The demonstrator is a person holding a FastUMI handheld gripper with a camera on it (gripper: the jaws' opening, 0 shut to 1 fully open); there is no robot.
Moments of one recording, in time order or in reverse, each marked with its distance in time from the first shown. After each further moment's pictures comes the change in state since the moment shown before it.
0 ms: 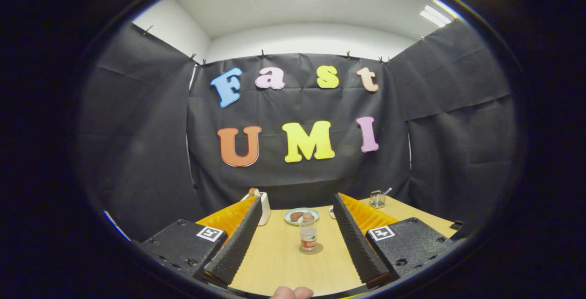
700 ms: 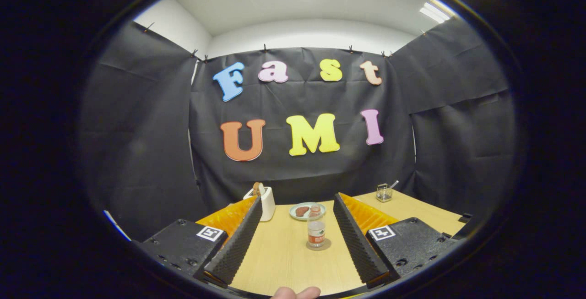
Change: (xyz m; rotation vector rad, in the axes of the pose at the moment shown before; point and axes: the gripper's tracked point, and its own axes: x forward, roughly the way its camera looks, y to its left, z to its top) arm 0.015 0.002 -0.035 0.008 0.025 -0.026
